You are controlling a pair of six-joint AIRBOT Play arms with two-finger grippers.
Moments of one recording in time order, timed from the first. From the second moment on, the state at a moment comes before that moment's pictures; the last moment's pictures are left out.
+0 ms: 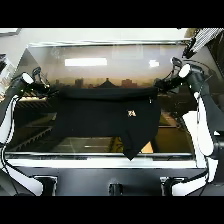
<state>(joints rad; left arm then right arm) 0.13 -1.90 1.69 1.31 -1.08 -1.61 -0.03 -1.74 1.66 -1.34 1.13 1.69</state>
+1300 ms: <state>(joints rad) 0.22 -1.77 1.73 1.31 -1.47 -1.63 -0.19 -1.66 1.61 -1.28 1.35 1.57</state>
